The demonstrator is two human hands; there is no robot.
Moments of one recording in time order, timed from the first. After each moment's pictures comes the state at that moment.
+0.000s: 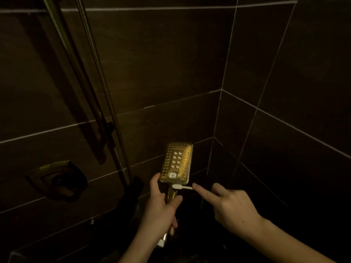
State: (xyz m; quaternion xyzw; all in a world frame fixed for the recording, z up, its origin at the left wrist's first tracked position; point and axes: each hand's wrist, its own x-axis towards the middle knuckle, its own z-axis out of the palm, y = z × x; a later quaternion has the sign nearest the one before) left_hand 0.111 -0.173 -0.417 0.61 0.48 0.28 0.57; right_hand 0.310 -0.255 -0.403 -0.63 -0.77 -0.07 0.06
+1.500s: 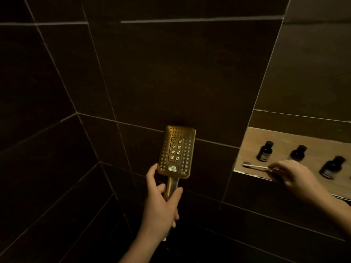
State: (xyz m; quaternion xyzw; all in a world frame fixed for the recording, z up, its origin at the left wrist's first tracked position) left_hand 0.328 -0.269 -0.389 0.73 0.18 0.17 0.64; right_hand 0.540 -0.596 -0.380 -0.96 -0.23 -0.06 0.16
